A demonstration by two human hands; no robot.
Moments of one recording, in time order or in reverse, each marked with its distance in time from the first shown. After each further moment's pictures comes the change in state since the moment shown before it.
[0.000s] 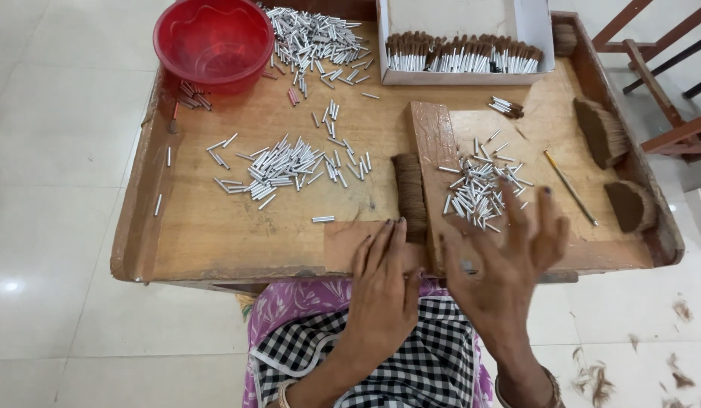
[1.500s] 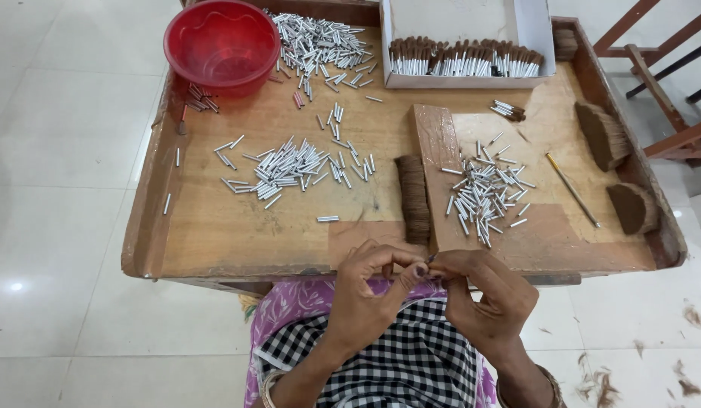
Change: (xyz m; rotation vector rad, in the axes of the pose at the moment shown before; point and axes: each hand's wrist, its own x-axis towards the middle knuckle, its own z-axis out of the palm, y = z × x) left_hand 0.021 0.006 -0.047 -0.614 -0.083 -0.280; right_hand -0.010 -0.023 -0.013 0.557 -0.047 -0.001
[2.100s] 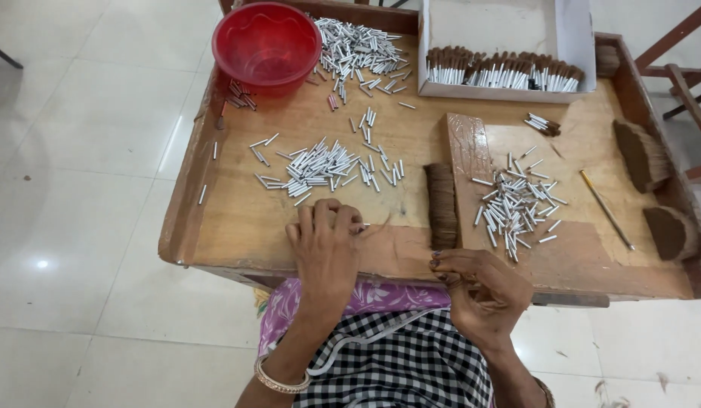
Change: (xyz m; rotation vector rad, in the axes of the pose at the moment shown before) left_hand 0.028 -0.035 -0.055 1.108 0.398 0.158; right_hand -0.008 0.014 0.032 0.237 -0.012 0.110
